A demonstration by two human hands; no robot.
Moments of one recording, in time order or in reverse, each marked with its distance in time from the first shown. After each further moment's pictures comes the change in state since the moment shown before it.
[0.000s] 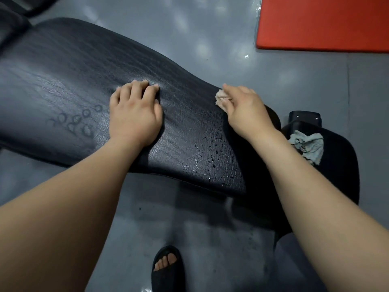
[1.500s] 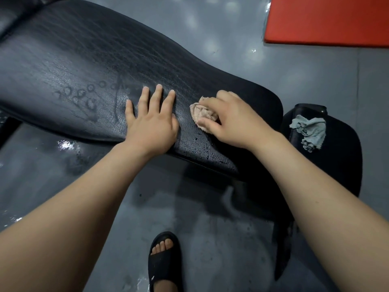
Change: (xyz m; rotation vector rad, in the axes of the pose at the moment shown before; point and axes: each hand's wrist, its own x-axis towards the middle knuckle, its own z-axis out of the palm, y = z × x) left_hand -0.073 0.042 -0.017 -0.069 -0.320 -0.092; right_hand -0.059 -0.034 -0.007 -0.059 -0.188 -0.337
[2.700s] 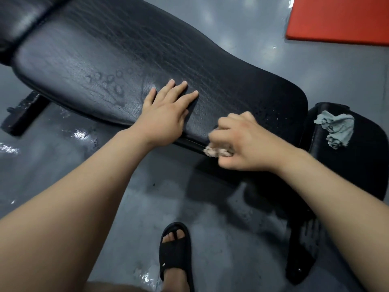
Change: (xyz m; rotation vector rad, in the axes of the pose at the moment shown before) left_hand -0.014 -0.041 -0.013 -0.069 -0.032 0.223; right_hand -0.040 -0.041 0.014 -0.073 -0.160 -0.292
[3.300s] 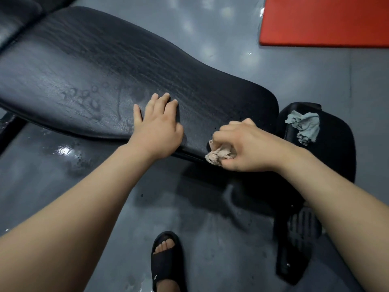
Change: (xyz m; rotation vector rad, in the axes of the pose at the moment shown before) left_hand 0.003 0.047 0.002 -0.031 -0.034 -0.150; right_hand -0.034 0.021 -0.028 0.137 -0.162 0.183
